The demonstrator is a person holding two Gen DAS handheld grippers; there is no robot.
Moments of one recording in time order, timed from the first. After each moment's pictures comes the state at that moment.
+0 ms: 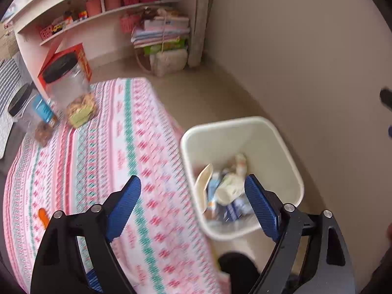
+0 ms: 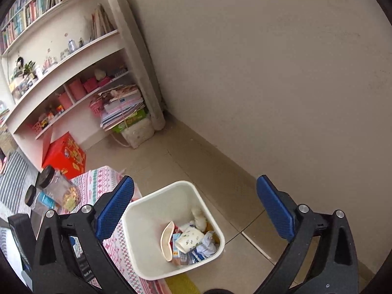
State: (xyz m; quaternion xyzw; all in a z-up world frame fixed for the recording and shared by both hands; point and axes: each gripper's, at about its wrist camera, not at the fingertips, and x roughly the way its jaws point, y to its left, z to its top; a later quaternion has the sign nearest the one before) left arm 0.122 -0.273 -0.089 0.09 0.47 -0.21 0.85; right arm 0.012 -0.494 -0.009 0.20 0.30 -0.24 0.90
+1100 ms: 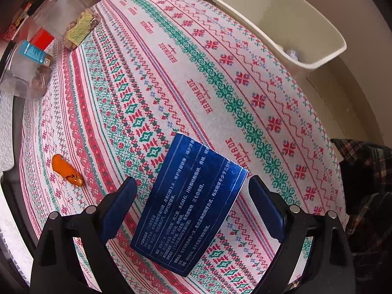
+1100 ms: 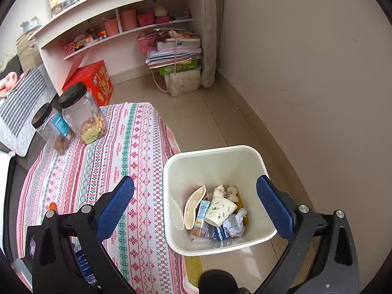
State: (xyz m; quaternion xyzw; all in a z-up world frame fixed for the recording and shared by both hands) left arm 0.074 -0.157 -0.197 0.28 0.59 -0.23 0.72; right arm 0.094 -0.365 -0.043 0.07 0.41 -0.13 0.90
